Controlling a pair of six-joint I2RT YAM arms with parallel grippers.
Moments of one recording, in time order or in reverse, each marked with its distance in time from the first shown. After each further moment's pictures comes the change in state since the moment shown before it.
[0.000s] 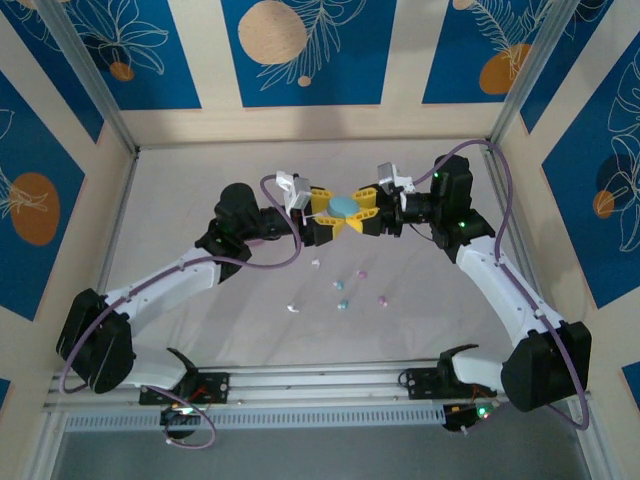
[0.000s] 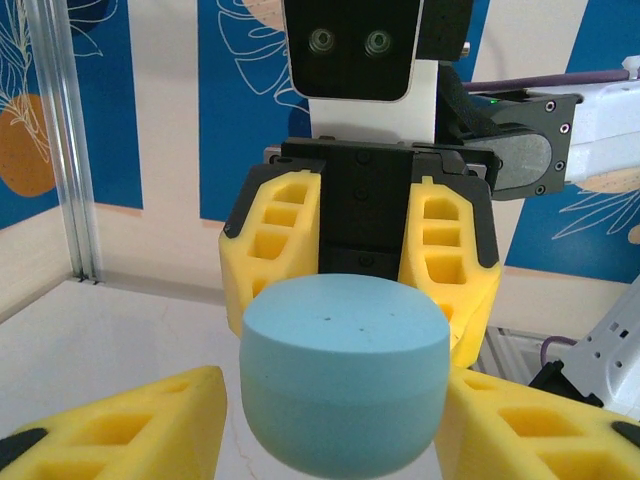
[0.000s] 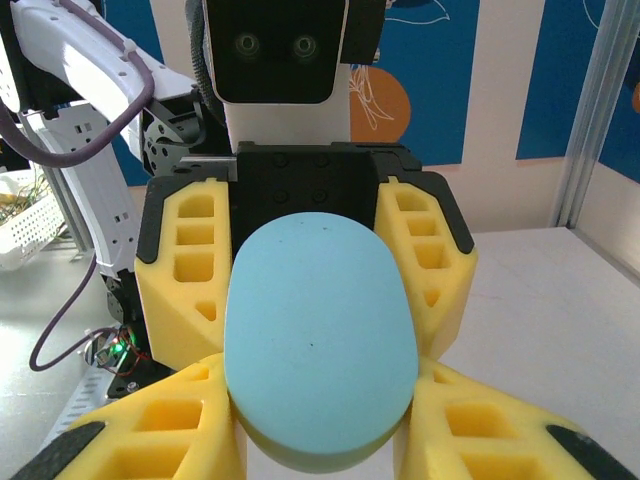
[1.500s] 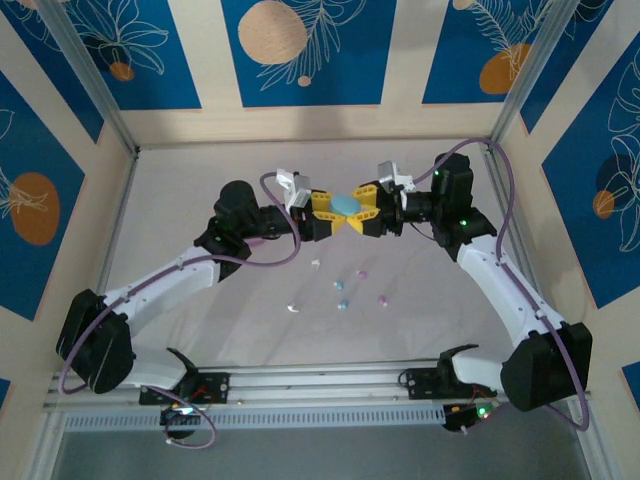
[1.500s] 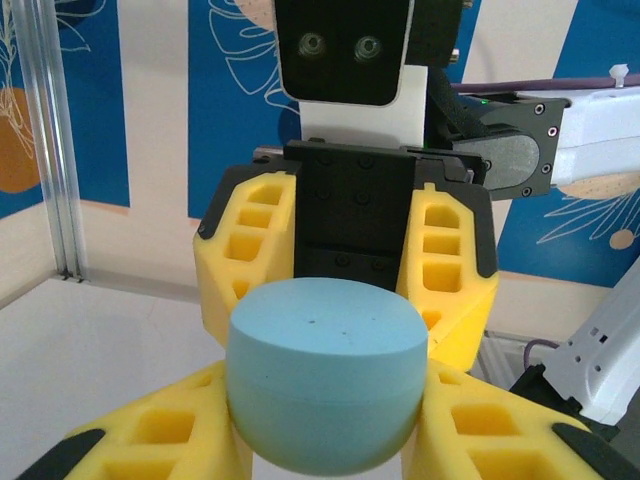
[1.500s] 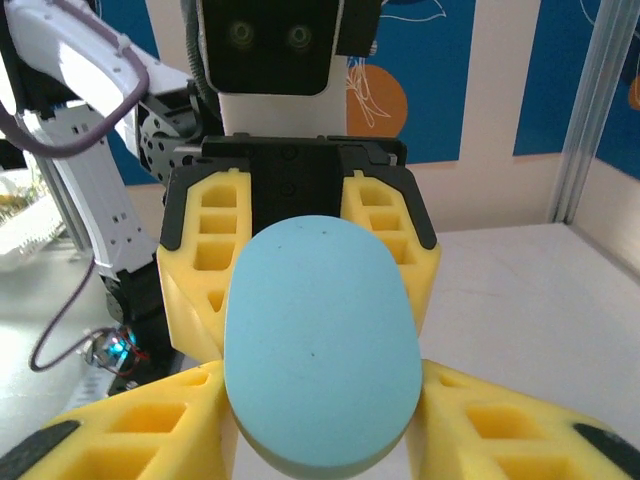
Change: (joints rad) left arm 0.000 -0.003 0.020 -0.024 0.019 -0.013; right arm -0.008 0.000 0.028 -0.053 0.008 -0.001
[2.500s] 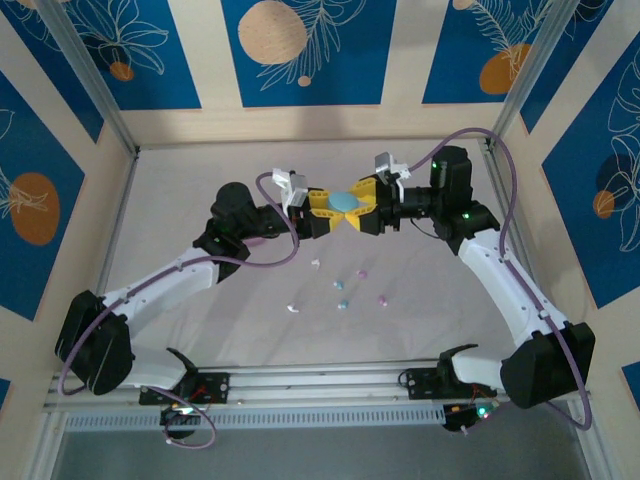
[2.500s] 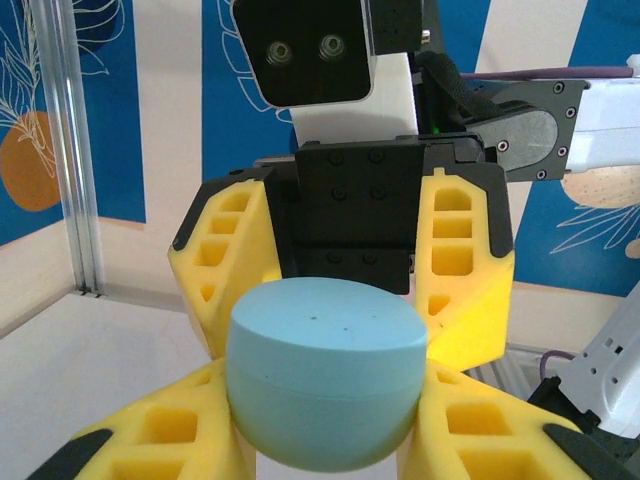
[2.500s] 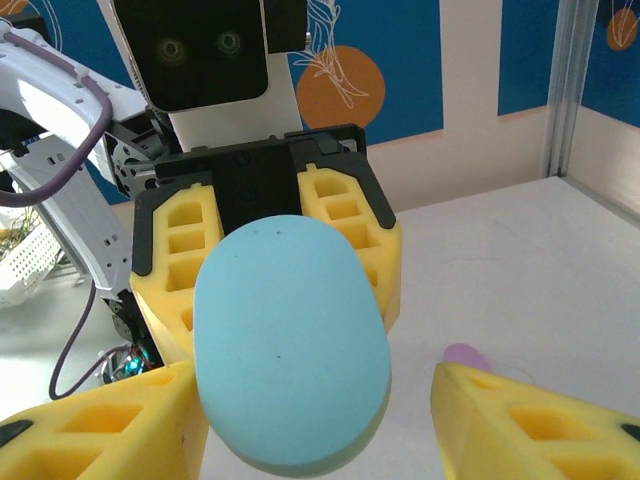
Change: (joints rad) left arm 0.004 -0.006 -0.016 0.047 -0.016 -0.008; right arm 0.018 0.016 0.088 -0.159 0.079 0.040
